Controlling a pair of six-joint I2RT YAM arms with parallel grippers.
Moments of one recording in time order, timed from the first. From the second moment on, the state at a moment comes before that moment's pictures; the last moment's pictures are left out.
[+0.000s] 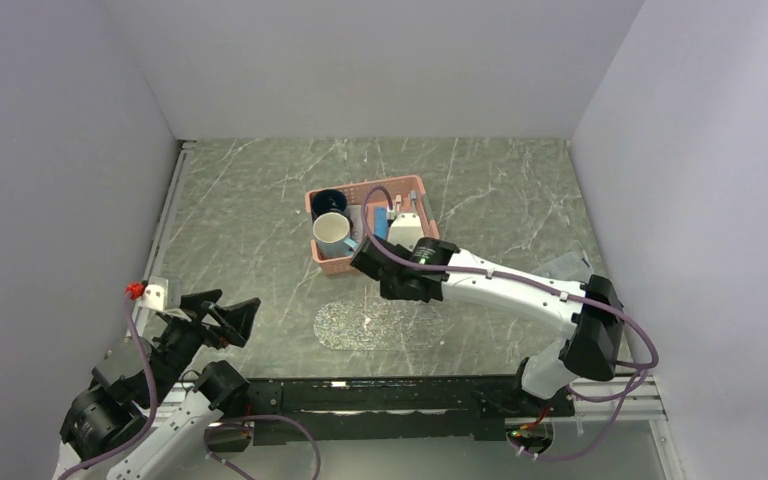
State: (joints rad) left arm -0.71 0.01 0.77 -0.85 -0.32 -0.41; right arm 1.10 1.54 1.36 -0.99 0.52 0.98
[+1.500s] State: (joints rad) left arm -0.71 0.01 0.77 -0.86 -0.34 -0.41; right arm 1.23 1.67 1.25 -0.93 0.42 1.22
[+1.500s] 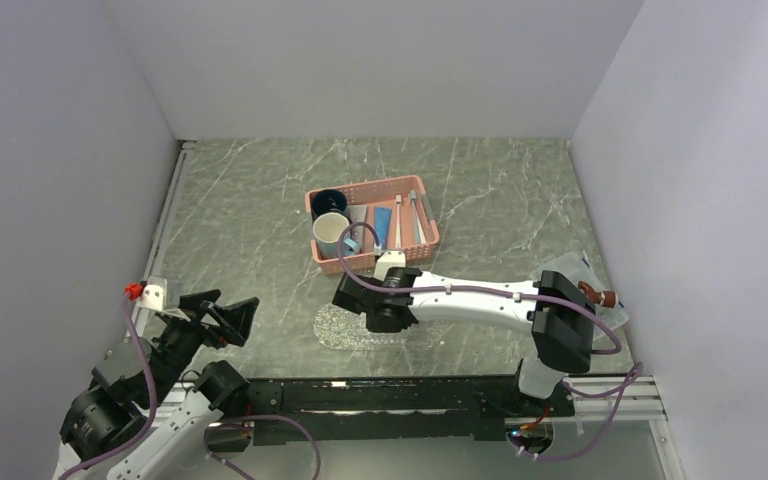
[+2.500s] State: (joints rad) left arm -0.71 0.01 0.77 -0.86 -0.34 -0.41; right arm 1.25 1.68 1.25 -0.91 0.44 1.23
